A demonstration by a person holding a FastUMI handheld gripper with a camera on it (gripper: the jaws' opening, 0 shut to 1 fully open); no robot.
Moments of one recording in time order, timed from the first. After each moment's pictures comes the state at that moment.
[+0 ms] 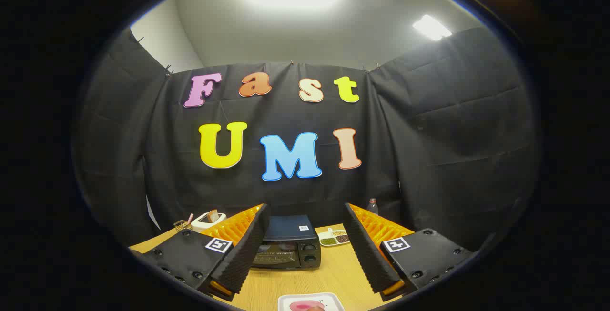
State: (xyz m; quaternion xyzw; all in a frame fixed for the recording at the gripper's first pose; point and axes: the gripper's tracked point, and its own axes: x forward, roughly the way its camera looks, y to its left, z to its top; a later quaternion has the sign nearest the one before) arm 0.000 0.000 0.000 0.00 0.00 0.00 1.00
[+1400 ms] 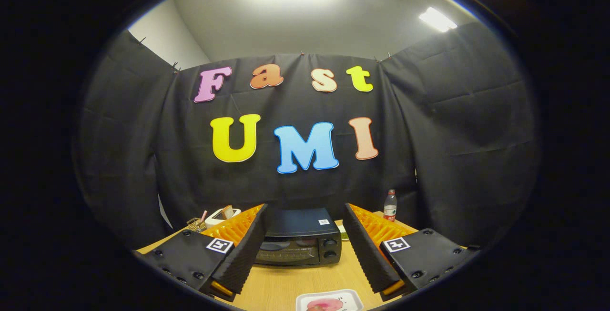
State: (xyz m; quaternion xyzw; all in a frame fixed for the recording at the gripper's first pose) arm 0.030 0.048 -0.026 0.01 0.03 0.05 1.00
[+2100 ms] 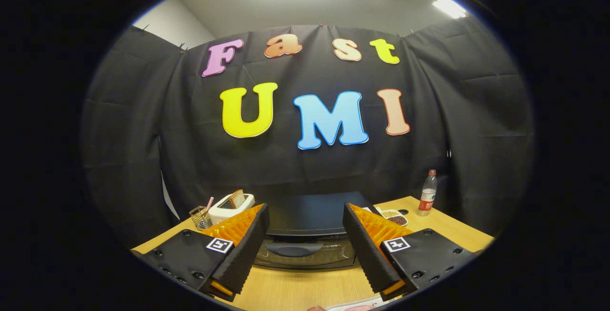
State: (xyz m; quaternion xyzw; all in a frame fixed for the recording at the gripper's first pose) arm 0.133 0.120 -0.113 0.00 0.10 0.09 0.99
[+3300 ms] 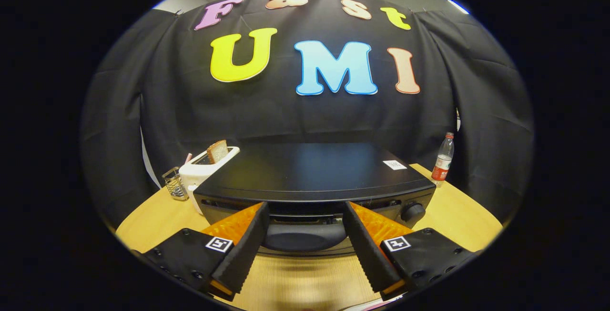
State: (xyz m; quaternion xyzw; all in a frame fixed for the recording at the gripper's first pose) arm 0.173 0.140 -0.236 -0.03 0.21 0.07 0.98
